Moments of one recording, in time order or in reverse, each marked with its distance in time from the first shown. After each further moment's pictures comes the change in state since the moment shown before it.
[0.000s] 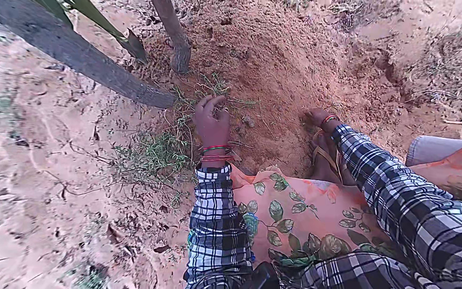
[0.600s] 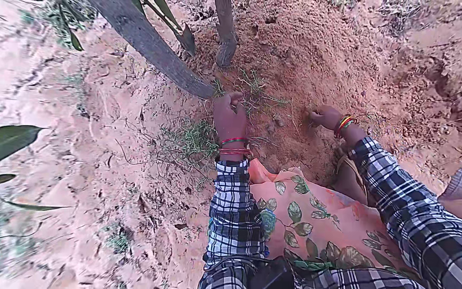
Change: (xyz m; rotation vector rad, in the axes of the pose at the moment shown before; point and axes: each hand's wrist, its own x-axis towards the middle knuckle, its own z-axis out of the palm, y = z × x) left_hand 0.003 0.004 -0.032 0.069 0.088 -0.177; right_hand -0.026 -0.113 -0.029 0.246 -0.009 -0.342
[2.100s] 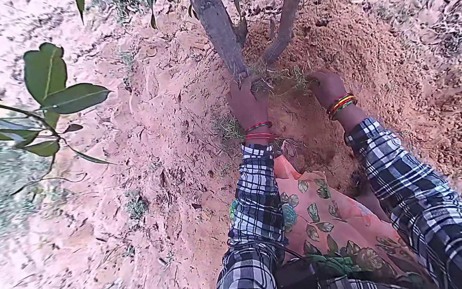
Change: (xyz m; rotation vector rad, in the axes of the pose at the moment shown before) left_hand 0.010 -0.007 -0.032 0.116 0.307 -0.157; right_hand 0.068 -0.143 -0.001 -0.209 0.310 -0.252
